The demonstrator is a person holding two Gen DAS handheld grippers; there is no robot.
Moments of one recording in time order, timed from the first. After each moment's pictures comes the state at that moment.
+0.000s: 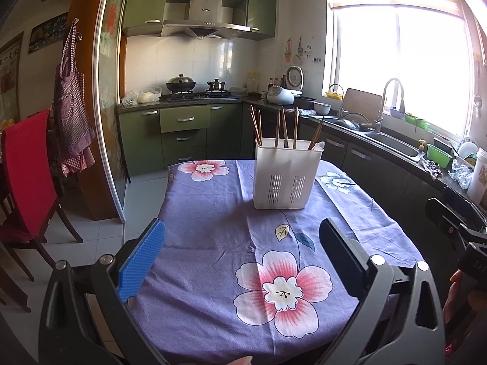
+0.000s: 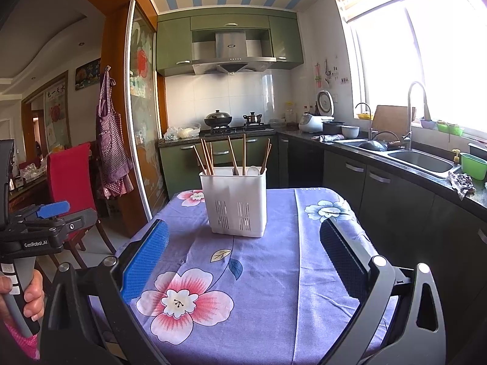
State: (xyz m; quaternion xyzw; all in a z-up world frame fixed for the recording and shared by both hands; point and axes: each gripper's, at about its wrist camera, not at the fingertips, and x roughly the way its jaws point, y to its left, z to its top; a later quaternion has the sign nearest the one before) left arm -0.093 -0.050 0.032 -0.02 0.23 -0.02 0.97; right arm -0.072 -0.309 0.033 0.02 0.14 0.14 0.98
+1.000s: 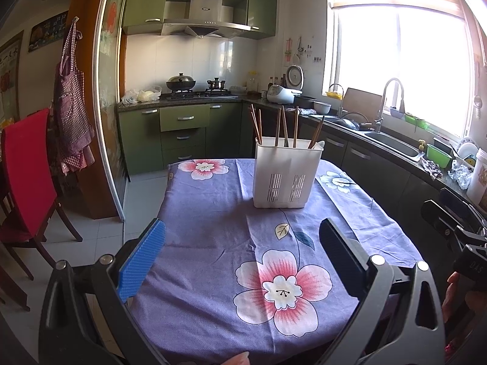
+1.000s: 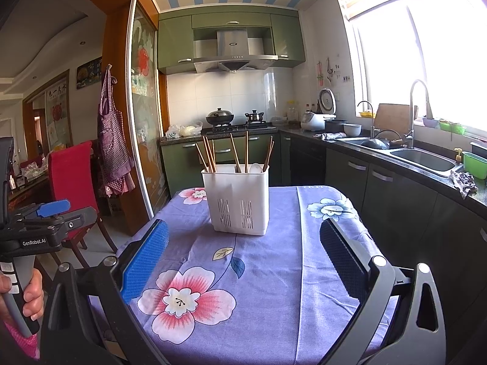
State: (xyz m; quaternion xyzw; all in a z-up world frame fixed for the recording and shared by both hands) left arm -0.093 -0.049 0.033 -0.02 0.23 -0.02 0.97; right arm -0.072 -0.308 0.031 0.02 0.15 0.14 0.98
